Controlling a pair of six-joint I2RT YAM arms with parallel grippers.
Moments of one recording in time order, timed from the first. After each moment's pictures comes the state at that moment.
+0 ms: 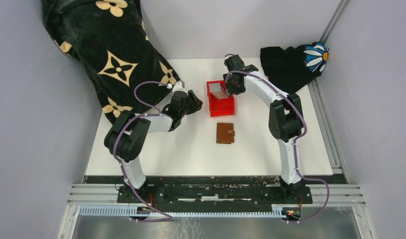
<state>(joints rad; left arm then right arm) -0.48 1.81 0.88 0.46 -0.11 -0.69 0.43 2.20 1.91 -0.77 0.13 0.17</state>
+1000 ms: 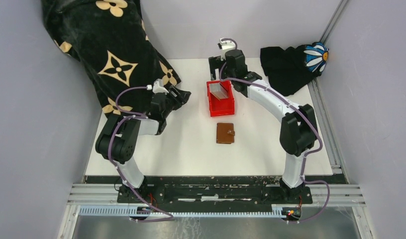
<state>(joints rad) -0.30 1.74 0.72 0.82 0.07 -0.82 0.52 1.89 1.64 -0.10 0.19 0.10</state>
